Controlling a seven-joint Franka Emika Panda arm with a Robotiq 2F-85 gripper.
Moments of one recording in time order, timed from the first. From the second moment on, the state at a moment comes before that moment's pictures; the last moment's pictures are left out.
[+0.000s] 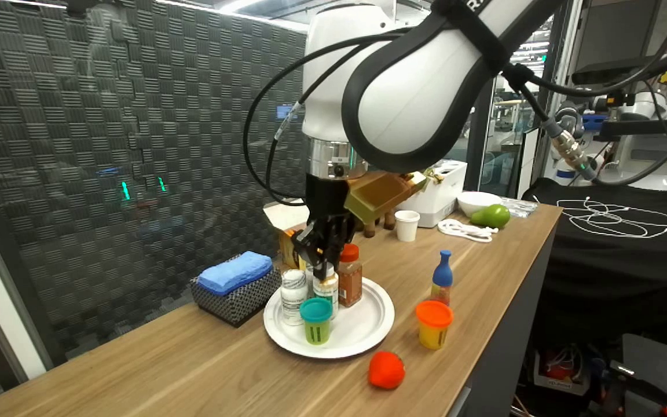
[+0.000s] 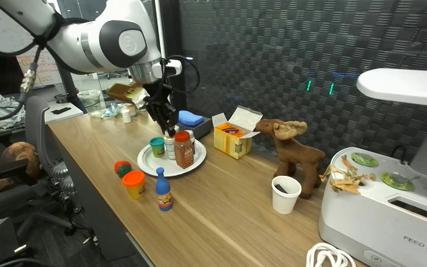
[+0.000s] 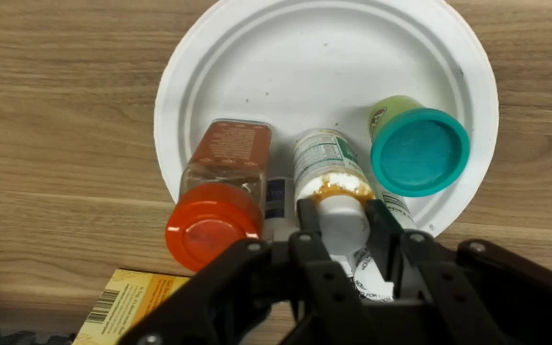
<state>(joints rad) 0.17 0.27 0.07 -2.12 -0.22 2.56 0.33</state>
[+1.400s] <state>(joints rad) 0.17 0.06 0.08 -2.26 -0.18 2.56 0.33</state>
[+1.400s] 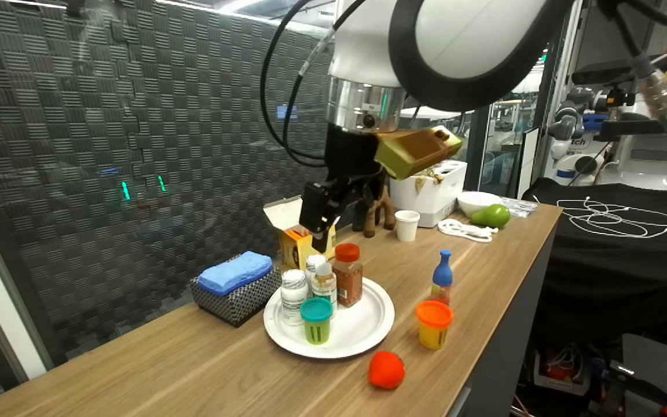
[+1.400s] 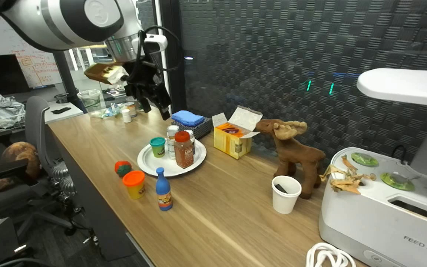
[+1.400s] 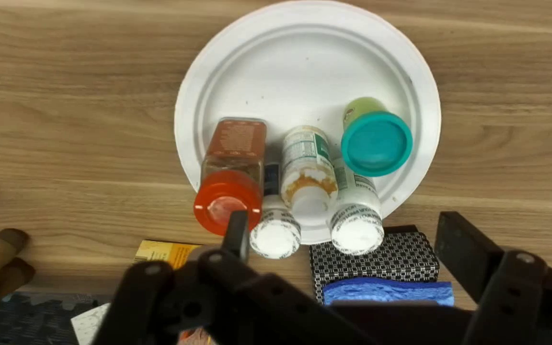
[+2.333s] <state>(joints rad) 0.09 -0.16 0.06 -2.60 0.06 2.48 0.23</state>
